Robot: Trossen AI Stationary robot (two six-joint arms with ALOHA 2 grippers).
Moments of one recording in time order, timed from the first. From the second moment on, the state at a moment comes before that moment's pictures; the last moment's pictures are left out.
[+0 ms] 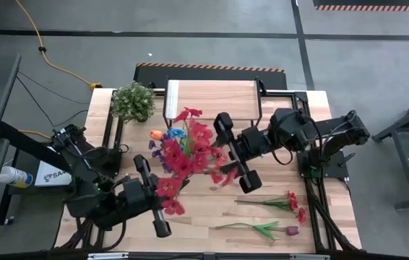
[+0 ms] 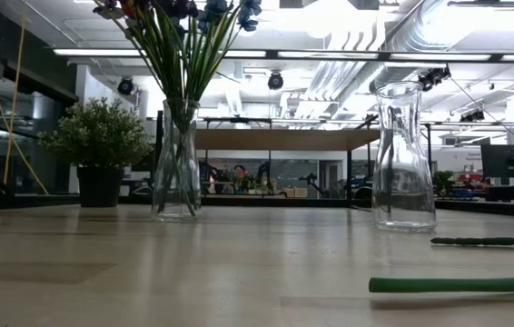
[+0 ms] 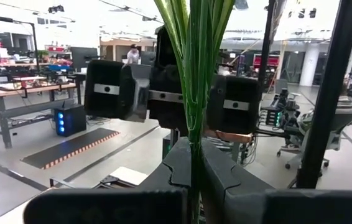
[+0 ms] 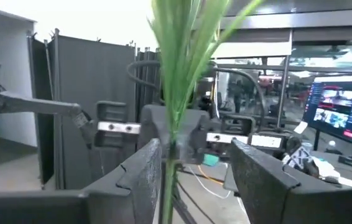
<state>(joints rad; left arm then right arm) -0.81 1.64 1.82 0.18 -1.23 0.25 0.27 1.56 1.73 0.09 -0.18 -0.02</state>
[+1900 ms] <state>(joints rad) -0.63 1.64 1.82 0.05 -1.07 0.14 0.22 1.57 1.73 0.07 -0.24 -0.01</state>
